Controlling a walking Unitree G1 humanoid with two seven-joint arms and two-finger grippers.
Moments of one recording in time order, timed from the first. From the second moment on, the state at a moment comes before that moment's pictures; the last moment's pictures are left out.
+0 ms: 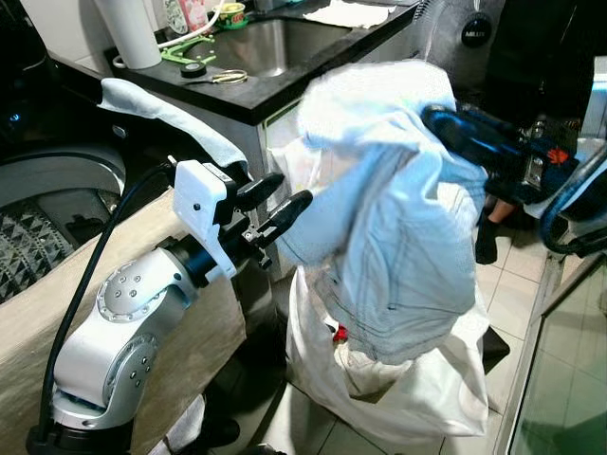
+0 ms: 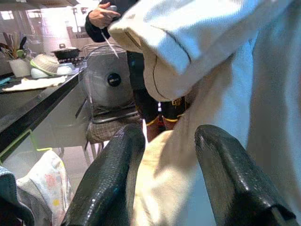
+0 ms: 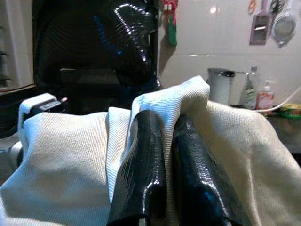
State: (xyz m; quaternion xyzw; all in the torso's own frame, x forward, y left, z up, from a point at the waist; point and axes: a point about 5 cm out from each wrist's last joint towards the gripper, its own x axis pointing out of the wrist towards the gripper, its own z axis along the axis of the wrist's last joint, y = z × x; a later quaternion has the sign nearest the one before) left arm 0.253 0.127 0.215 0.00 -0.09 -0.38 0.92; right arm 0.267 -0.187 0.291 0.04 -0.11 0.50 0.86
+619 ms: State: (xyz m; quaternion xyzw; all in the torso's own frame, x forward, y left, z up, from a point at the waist) left arm 0.249 0.128 0.210 0.00 -0.08 -0.38 0.92; right arm 0.248 -0.191 0.291 -0.06 -0.04 0.54 0.84
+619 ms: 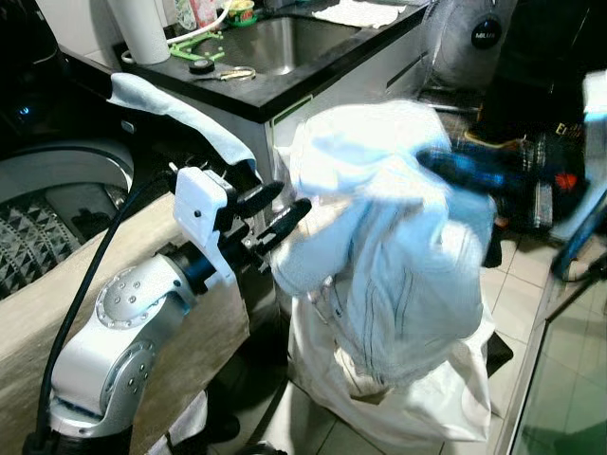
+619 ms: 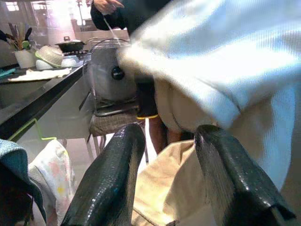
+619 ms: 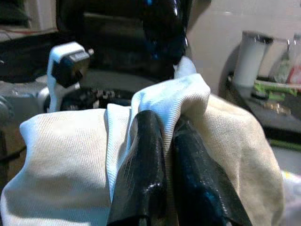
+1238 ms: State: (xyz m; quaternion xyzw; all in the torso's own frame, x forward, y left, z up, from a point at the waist) left arm 0.248 0.126 0.212 0.00 -0.08 -0.39 0.92; right arm 0.253 -0.244 0.332 -0.10 -0.07 0.37 0.92
